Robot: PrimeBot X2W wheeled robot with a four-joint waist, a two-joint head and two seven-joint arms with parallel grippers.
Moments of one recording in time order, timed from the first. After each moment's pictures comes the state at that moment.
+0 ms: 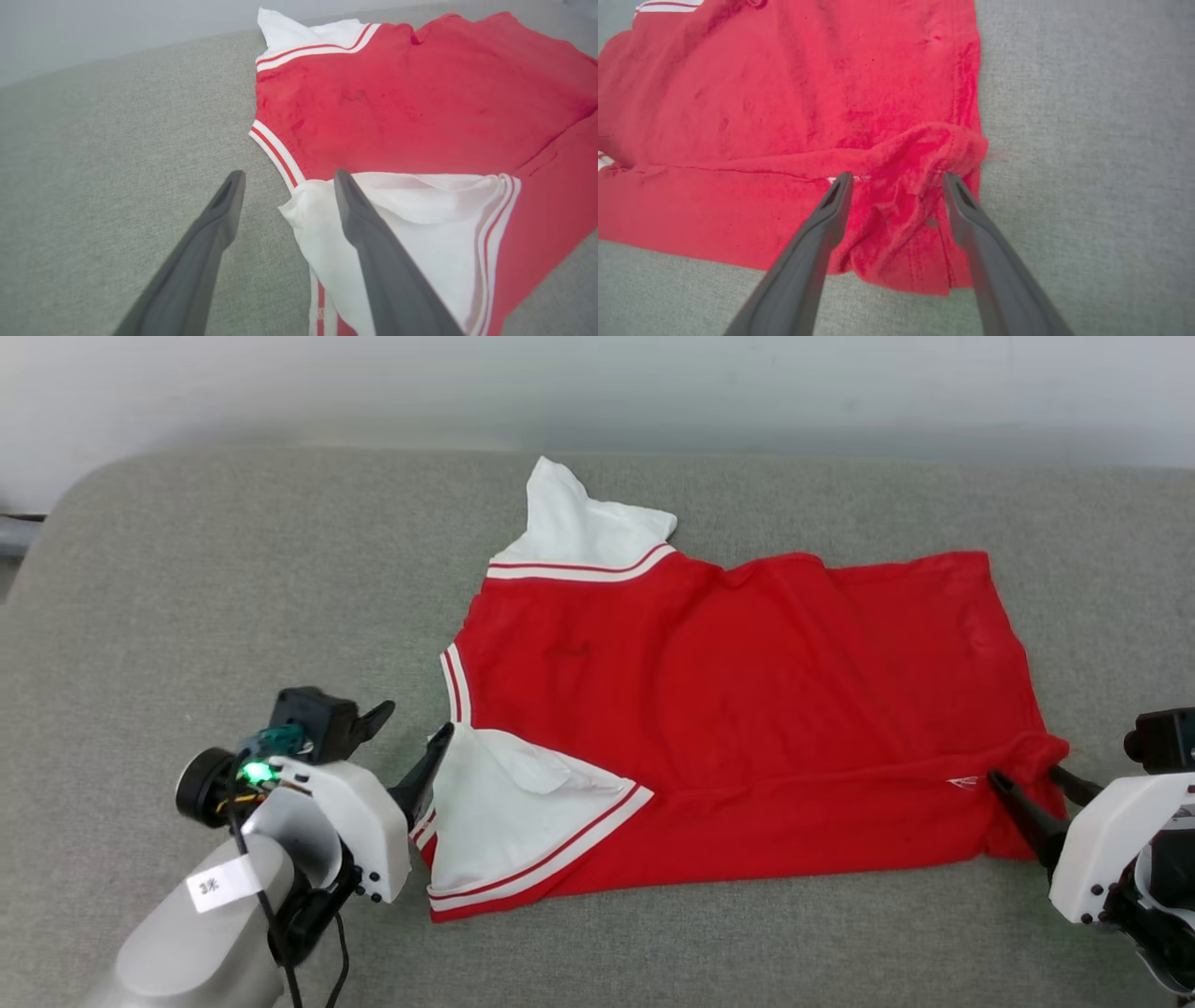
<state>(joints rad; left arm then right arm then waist) -0.53 0.51 -0.70 0.44 -0.67 -0.07 -0.02 -0.25 -0.43 0.11 0.31 0.59 0.13 0.40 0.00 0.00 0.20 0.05</state>
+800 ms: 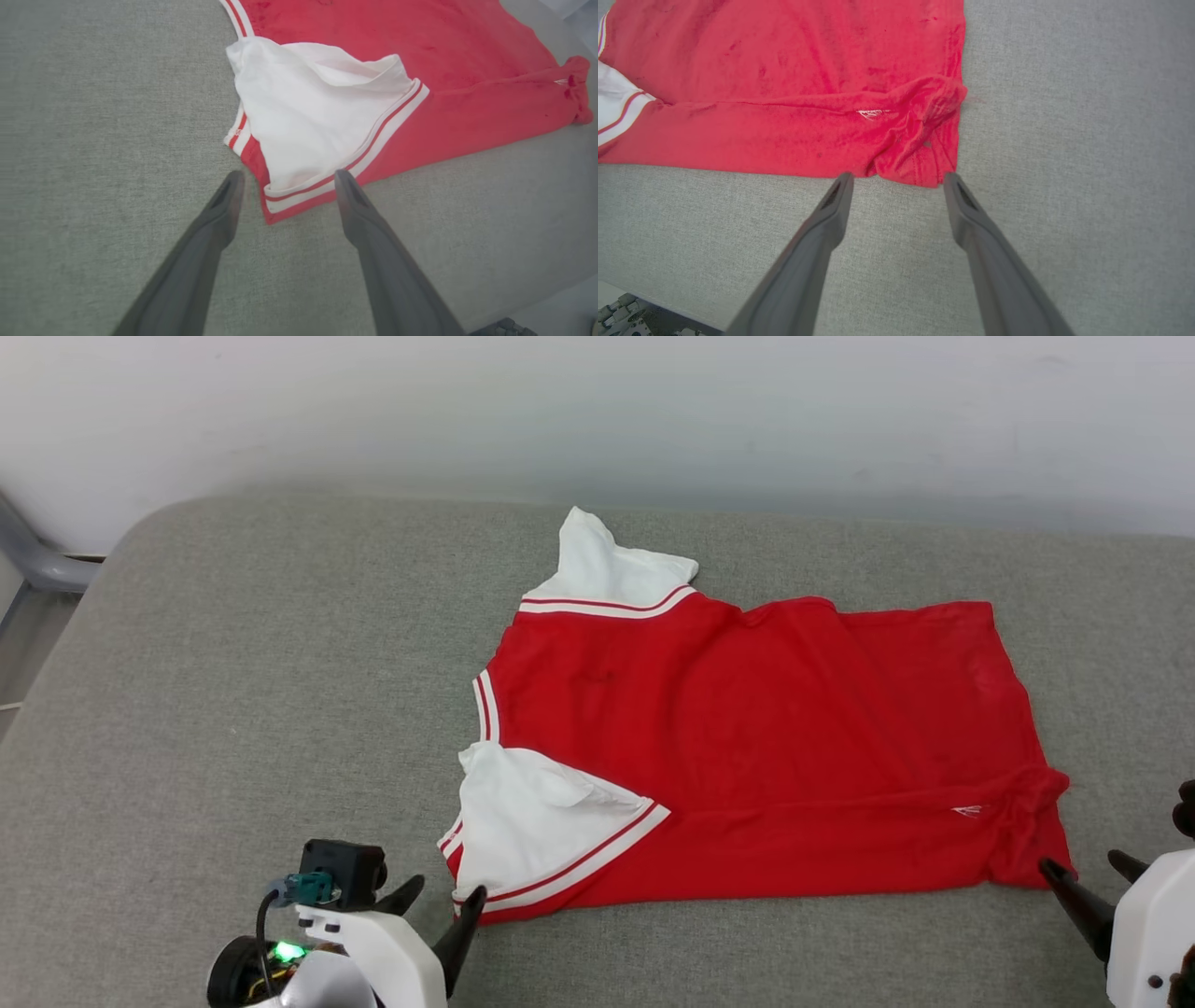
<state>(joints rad) -0.15 0.56 -0.66 -0.01 -0.83 0.24 0.17 0.04 -0.33 -0.15 -0.19 0.42 0.13 0.81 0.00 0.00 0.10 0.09</state>
